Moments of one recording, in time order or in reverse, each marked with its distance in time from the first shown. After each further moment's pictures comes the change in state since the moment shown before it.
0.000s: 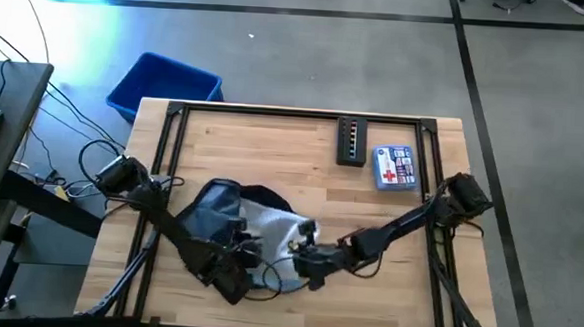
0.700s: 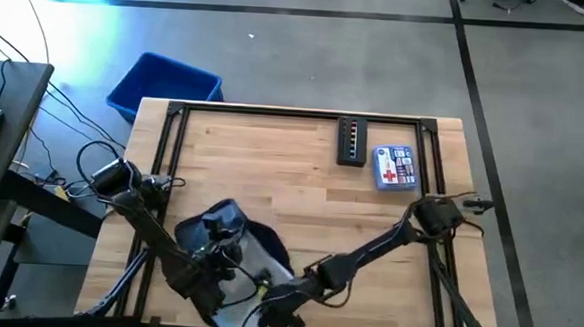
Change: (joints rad) left arm -0.103 -0.001 0.059 -0.417 -0.068 -0.275; right arm 0.038 0.342 0.546 -0.044 -0.391 -0.184
